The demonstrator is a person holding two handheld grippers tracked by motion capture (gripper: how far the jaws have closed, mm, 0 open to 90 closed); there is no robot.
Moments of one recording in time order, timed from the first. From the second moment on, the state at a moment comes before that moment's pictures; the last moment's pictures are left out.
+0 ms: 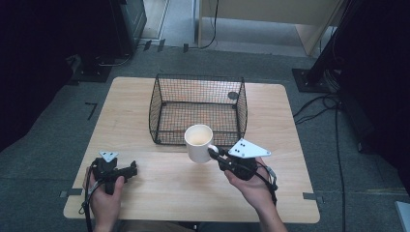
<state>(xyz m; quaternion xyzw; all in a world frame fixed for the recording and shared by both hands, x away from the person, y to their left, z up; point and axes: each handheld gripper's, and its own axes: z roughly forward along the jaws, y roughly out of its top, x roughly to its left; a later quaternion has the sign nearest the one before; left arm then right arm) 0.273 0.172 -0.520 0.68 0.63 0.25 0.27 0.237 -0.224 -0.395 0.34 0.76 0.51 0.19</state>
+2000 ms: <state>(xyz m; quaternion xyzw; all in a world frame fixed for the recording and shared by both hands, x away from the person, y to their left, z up) 0.273 0.172 -0.520 0.69 0.63 0.25 0.27 0.364 -0.220 -0.393 0.43 0.73 0.47 0.23</state>
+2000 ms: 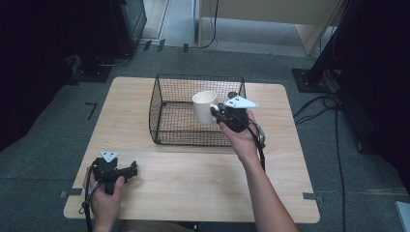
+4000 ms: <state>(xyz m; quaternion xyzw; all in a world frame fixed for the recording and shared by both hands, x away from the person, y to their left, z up) 0.273 0.172 -0.520 0.69 0.62 0.25 0.27 0.402 -0.220 -0.430 0.49 0.75 0.41 0.19</state>
